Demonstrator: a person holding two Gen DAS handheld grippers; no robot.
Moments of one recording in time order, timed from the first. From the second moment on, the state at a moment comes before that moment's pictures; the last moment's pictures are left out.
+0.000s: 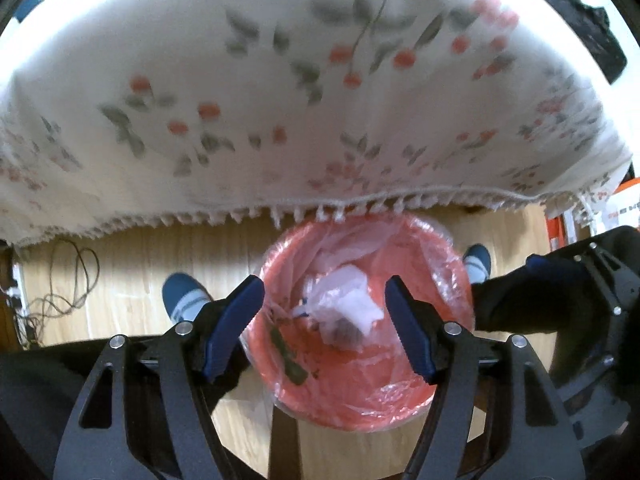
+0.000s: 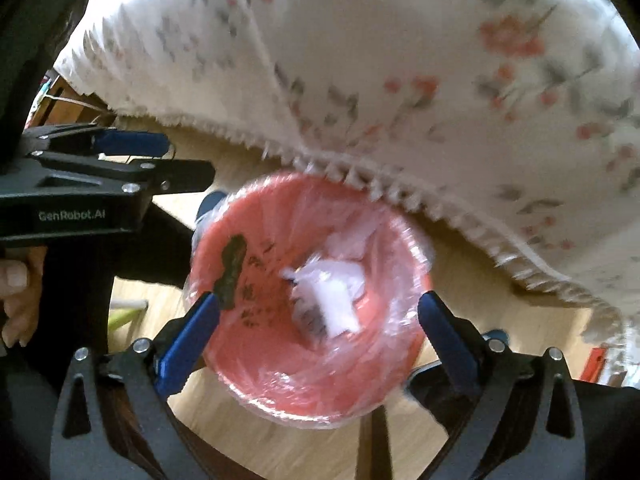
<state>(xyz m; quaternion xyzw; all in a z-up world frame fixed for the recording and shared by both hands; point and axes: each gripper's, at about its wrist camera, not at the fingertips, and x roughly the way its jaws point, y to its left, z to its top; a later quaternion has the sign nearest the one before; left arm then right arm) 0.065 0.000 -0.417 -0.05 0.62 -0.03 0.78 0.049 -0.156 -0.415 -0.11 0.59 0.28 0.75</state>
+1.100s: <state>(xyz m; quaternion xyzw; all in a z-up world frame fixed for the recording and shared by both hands) 0.262 0.051 -0.259 -0.03 0.45 0.01 0.89 0.239 -0.185 -0.251 -0.05 0.41 0.25 0.88</state>
